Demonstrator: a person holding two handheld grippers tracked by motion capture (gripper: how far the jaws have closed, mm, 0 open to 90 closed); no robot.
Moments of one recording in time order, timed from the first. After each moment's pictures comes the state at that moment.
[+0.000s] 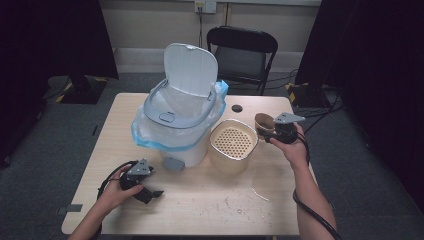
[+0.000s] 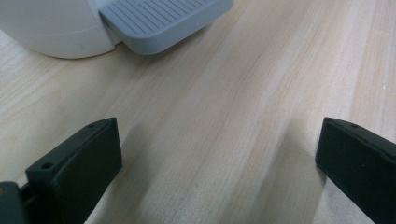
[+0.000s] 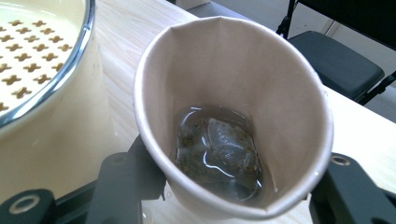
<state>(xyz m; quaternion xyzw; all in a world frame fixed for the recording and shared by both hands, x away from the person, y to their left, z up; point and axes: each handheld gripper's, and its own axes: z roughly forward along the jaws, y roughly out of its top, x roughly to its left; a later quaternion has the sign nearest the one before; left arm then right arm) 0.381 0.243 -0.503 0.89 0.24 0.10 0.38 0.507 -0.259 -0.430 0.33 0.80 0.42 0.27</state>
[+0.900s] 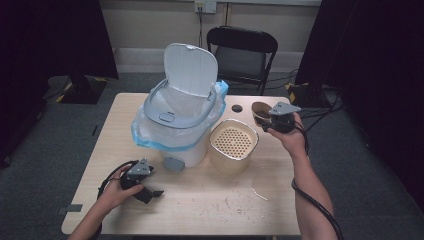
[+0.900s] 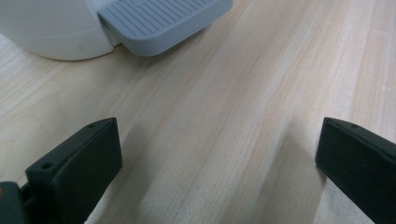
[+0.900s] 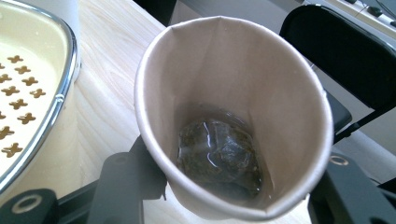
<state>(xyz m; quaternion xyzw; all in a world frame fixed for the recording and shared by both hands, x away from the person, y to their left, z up) 0.382 0.243 -0.503 0.89 0.23 0.09 0.38 0.527 -0.249 -0.402 0.26 0.81 0.40 0.33</state>
